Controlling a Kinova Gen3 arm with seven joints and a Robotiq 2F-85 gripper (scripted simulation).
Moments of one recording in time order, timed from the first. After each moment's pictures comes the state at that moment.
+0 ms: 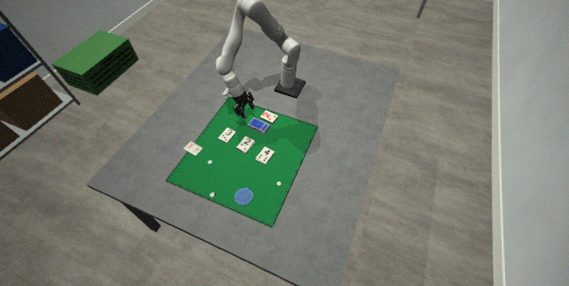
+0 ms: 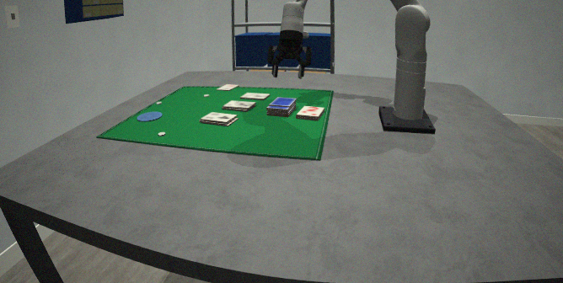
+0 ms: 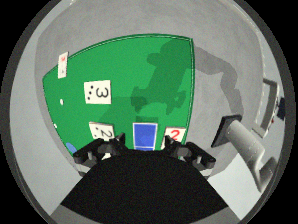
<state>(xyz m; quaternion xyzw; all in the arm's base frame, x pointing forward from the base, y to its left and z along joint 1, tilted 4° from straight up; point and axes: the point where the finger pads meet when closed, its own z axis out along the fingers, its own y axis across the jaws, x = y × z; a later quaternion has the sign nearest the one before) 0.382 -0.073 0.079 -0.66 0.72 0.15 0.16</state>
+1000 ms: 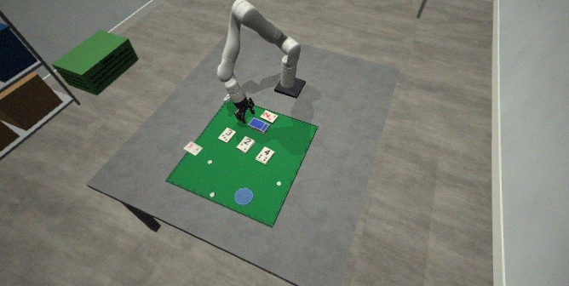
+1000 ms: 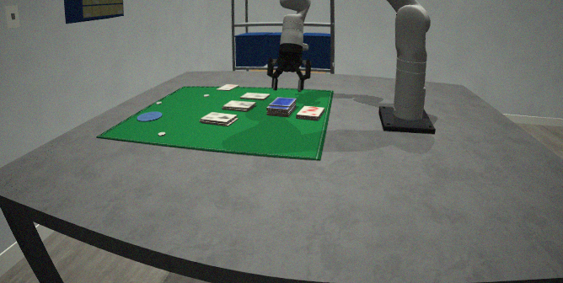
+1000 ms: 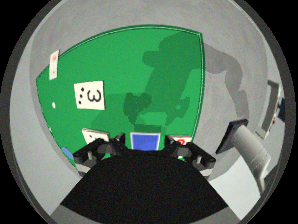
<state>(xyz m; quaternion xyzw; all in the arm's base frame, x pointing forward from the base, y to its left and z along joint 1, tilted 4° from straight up) 0.383 -0.070 0.035 -0.66 0.71 0.15 0.16</state>
